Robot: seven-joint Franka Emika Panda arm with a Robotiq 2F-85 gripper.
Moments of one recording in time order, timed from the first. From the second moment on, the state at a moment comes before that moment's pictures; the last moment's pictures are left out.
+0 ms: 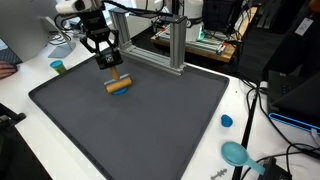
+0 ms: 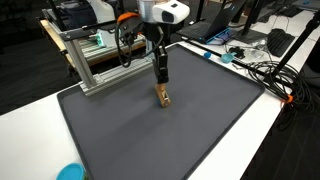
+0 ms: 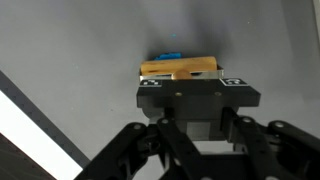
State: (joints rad) arm -0.19 0.33 0.03 -1.93 0.10 2.30 -1.28
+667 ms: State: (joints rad) arm -0.19 0.35 0.03 -1.90 0.11 2.27 -1.29
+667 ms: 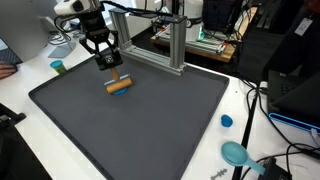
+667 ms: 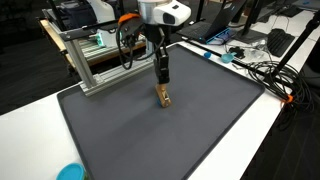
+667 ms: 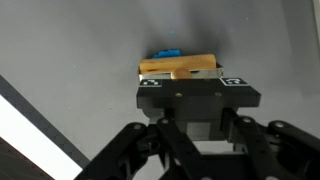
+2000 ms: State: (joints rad) arm -0.21 0.40 0.03 -1.80 0.17 2.19 -1.38
